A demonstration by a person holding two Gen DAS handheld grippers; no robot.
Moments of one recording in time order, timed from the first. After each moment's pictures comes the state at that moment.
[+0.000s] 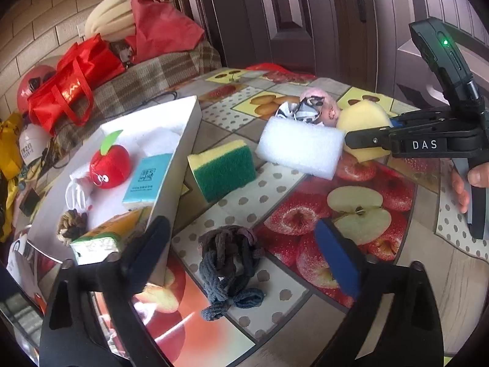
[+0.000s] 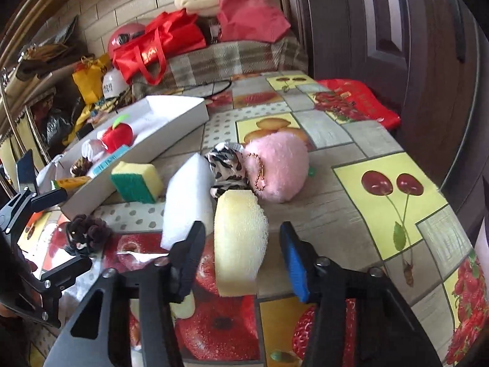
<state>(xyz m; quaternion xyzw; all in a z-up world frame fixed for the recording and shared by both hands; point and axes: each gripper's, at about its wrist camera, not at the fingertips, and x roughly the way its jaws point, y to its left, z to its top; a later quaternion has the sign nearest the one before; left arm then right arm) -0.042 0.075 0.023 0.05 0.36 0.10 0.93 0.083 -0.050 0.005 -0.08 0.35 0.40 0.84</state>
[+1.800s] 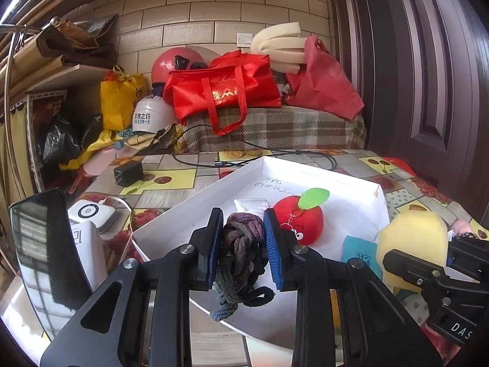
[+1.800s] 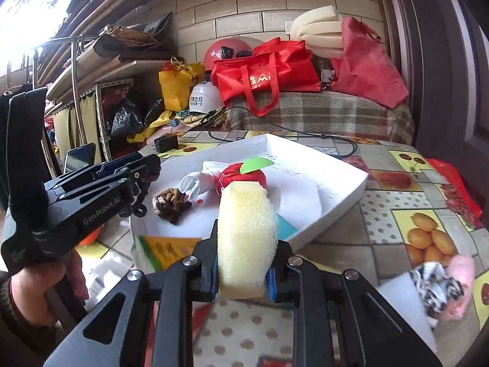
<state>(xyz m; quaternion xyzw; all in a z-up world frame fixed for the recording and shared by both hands) -0.094 0.244 0.055 -0.08 0.16 0.36 0.92 0.004 0.114 0.033 -0.11 0.20 0.54 0.81</state>
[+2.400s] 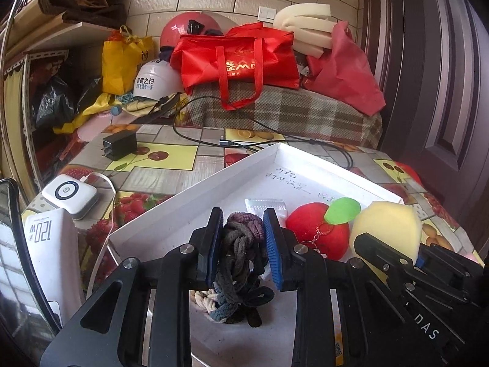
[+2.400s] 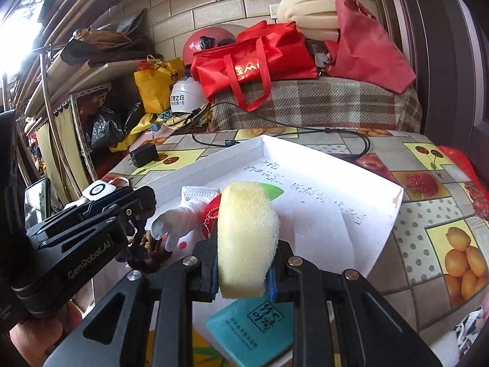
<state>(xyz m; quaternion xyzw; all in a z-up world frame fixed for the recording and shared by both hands) -0.067 0.296 0.047 -0.16 0.19 0.36 0.90 0.039 0.181 0.031 -0.09 0.24 0.52 0.82</state>
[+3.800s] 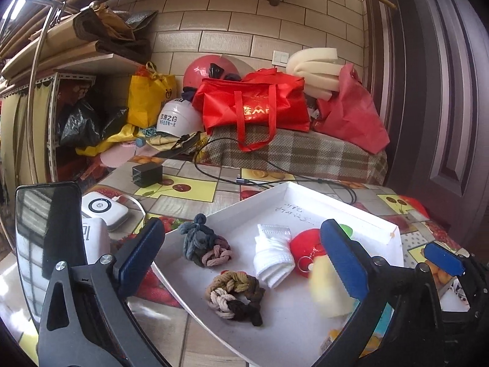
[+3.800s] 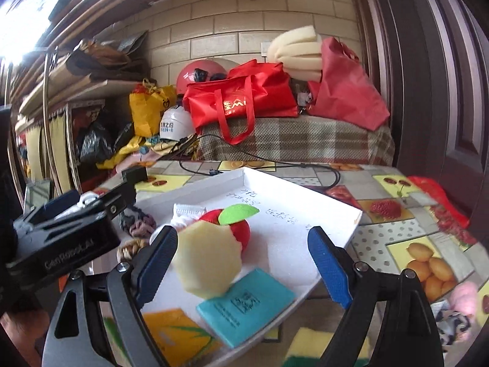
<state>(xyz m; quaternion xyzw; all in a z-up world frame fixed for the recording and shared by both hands) -0.107 0.260 0.060 -0.12 0.09 0.41 0.90 0.005 0.142 0.042 -0.11 0.14 0.47 0.87</state>
